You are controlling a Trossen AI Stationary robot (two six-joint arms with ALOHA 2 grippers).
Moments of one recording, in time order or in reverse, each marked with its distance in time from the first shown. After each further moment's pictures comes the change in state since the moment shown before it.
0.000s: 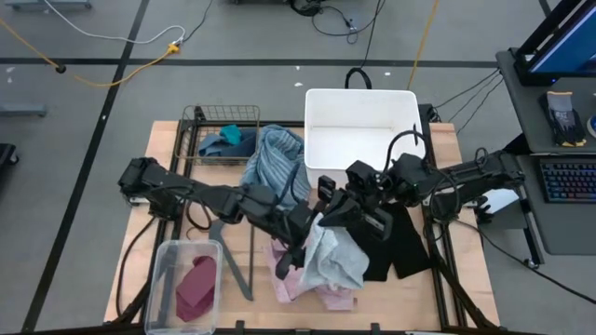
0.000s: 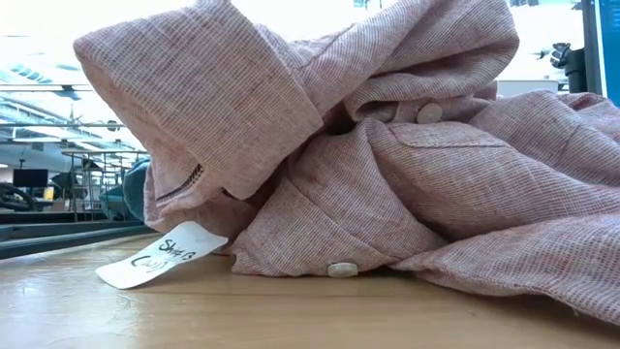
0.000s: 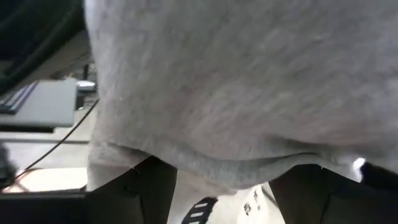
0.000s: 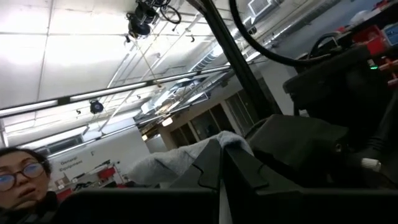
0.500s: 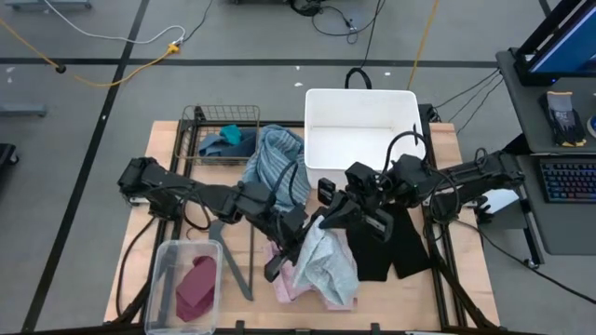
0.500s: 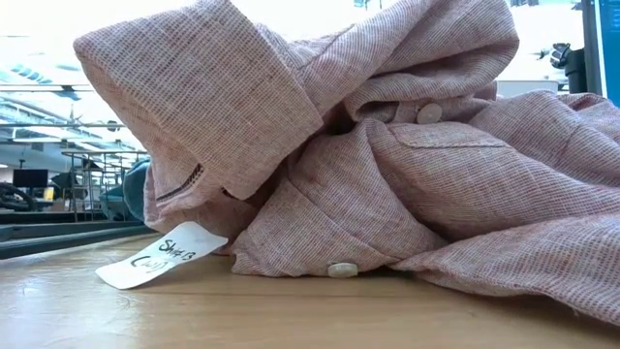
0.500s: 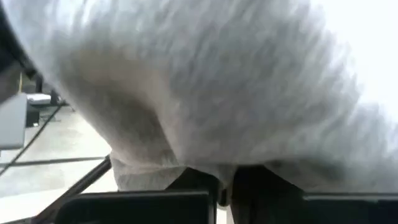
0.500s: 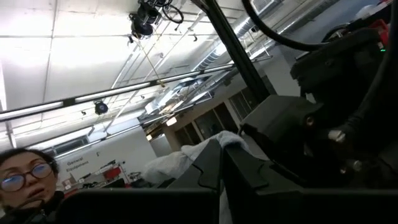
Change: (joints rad) left arm 0.001 -0.003 0.000 0.065 0.147 -0.006; right arm 0.001 0.001 -0.002 0.009 -0.002 0.020
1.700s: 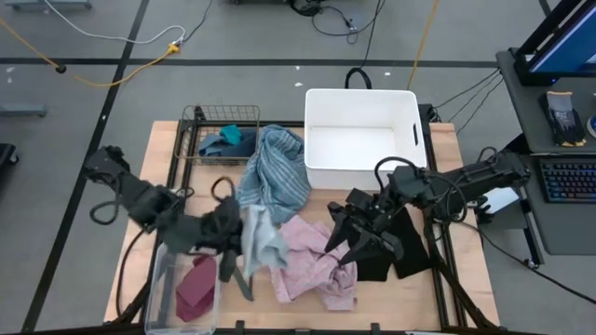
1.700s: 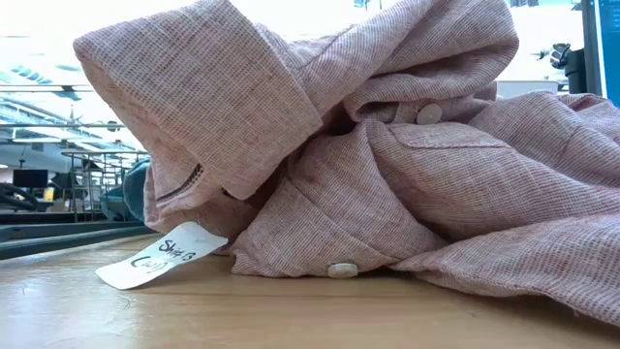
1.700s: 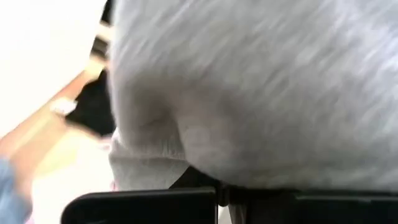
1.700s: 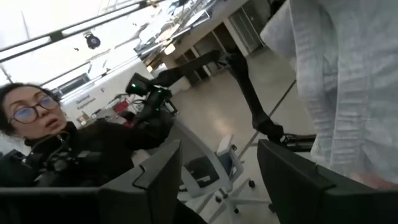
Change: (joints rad) left arm -0.310 -0.326 0.001 -0.895 -0.841 -0.486; right arm 0.071 -0.070 0.000 -0.399 -0.138 -0.051
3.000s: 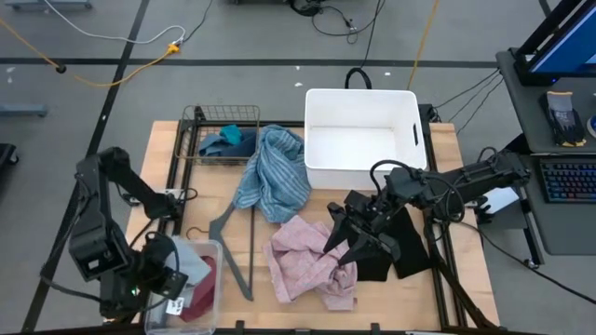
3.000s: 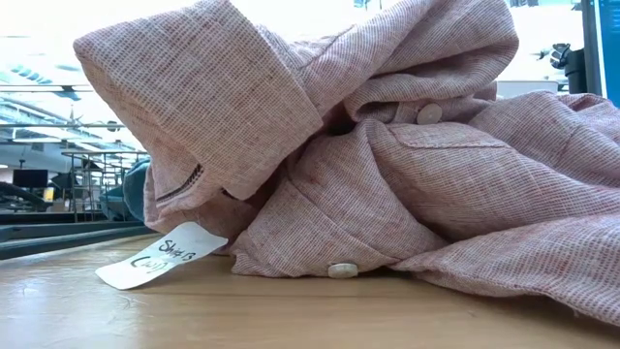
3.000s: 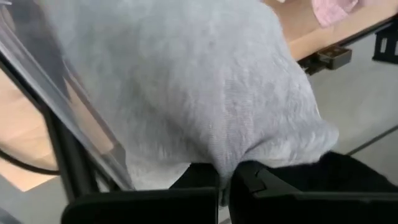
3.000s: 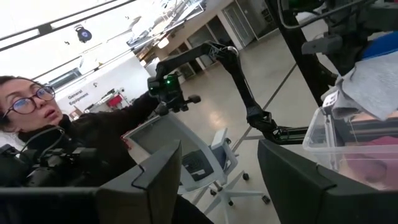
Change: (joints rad) left arm -0.529 0.003 0.000 -0.801 0.330 -1.542; right arm -0.003 -0.001 0.000 -0.043 0.005 -0.020
